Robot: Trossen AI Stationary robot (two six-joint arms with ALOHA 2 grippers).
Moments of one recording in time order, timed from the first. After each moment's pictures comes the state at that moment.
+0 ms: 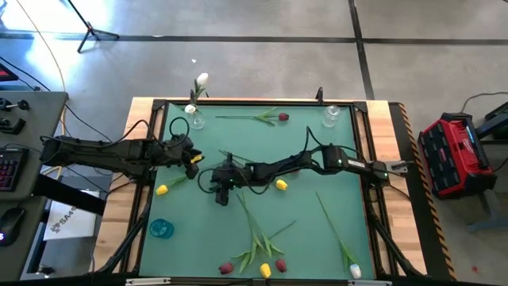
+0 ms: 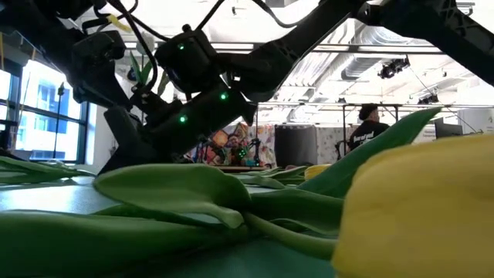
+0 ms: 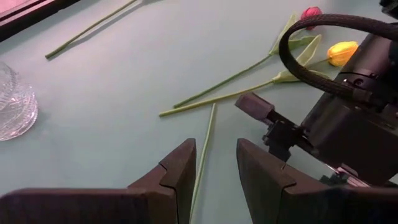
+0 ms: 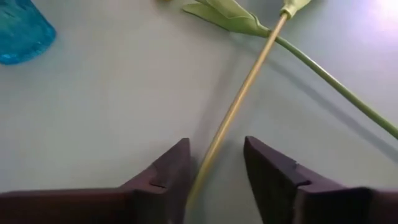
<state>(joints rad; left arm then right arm) 0.02 0.71 0.46 -0.50 -0.34 -0.49 0.06 2.50 1.77 0.13 0.03 0.21</state>
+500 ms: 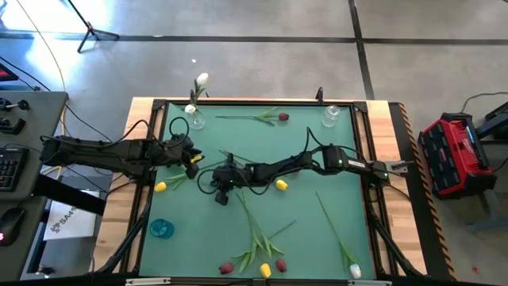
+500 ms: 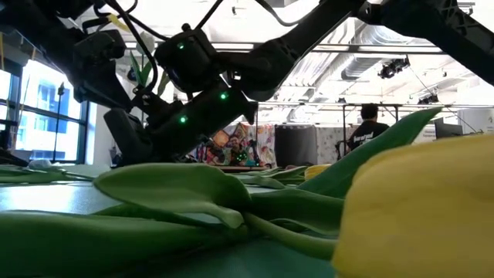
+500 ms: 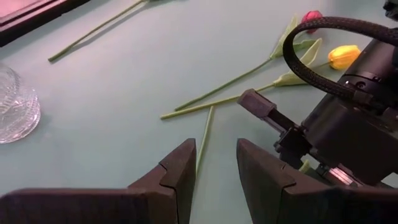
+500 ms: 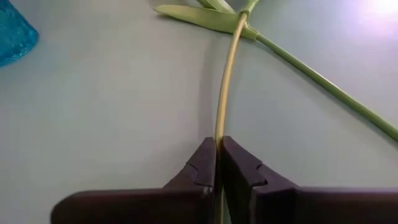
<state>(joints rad) 0.01 0.71 0.46 -0.50 -0.36 -0.49 0.06 2.49 1.76 0.14 0.07 0.24</state>
